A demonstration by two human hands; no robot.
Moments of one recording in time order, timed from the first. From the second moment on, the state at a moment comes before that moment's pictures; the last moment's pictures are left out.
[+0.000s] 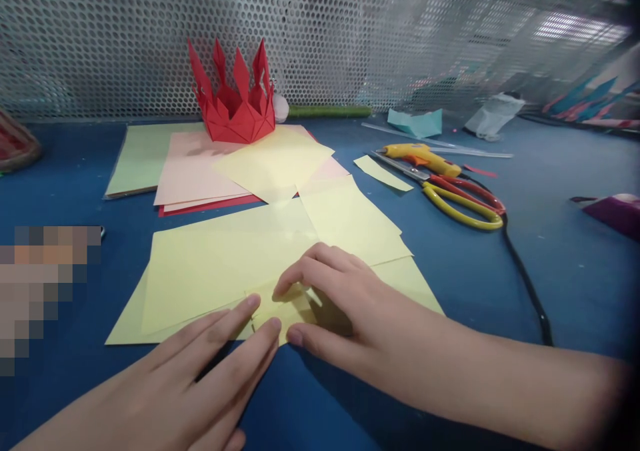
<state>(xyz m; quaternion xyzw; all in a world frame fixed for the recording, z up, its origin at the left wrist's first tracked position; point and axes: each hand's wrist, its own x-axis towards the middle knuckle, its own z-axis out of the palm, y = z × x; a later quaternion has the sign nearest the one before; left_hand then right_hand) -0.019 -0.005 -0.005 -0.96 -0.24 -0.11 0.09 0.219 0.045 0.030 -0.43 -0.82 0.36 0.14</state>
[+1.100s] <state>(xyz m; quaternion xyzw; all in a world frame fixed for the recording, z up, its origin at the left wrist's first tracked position) -0.029 0.002 -0.008 -0.94 -0.30 -0.12 0.11 0.233 0.056 0.031 -0.20 -0.95 0.11 0.19</state>
